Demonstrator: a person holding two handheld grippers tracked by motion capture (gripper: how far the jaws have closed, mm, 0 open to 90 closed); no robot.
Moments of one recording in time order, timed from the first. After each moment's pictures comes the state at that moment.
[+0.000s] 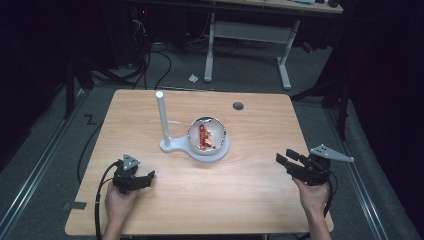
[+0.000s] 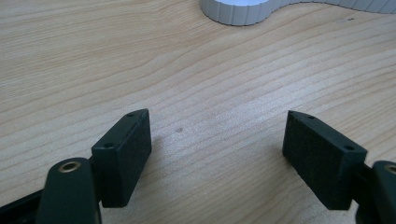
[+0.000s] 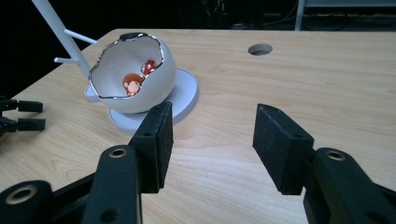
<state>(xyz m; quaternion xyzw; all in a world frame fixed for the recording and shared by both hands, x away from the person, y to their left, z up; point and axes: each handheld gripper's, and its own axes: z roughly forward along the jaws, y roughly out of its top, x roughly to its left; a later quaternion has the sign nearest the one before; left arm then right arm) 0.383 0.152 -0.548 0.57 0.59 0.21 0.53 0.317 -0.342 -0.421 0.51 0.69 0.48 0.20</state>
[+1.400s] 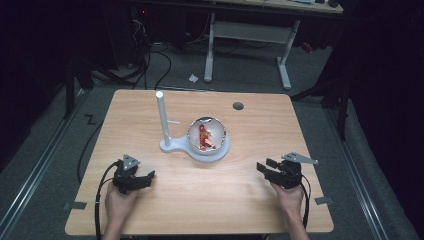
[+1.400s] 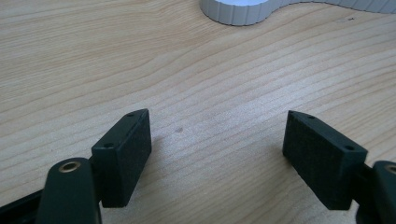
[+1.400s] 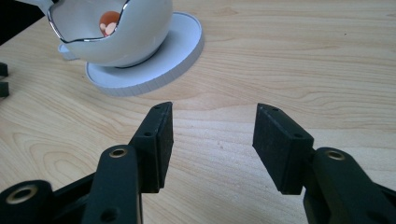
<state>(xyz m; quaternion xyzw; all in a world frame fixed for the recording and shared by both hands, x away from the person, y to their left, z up) 0.383 0.152 -0.548 0.57 0.59 0.21 0.53 0.343 -0.306 -0.491 0.52 0.71 0.44 0.17</state>
